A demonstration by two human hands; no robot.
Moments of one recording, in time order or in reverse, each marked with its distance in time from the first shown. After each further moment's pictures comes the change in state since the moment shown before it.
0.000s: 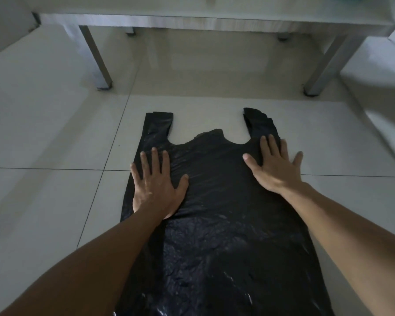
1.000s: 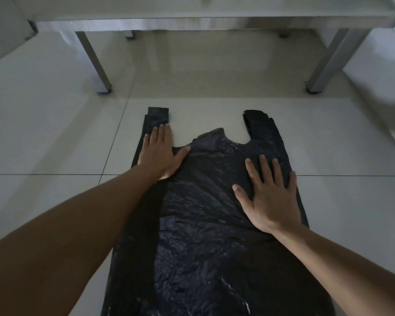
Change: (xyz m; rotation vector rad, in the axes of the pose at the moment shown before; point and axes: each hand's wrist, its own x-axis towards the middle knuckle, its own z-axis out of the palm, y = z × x) left_hand 0.091 0.002 -0.022 -0.012 -0.069 0.114; right_hand -0.065 -0.011 0.031 -0.050 0.148 -0.150
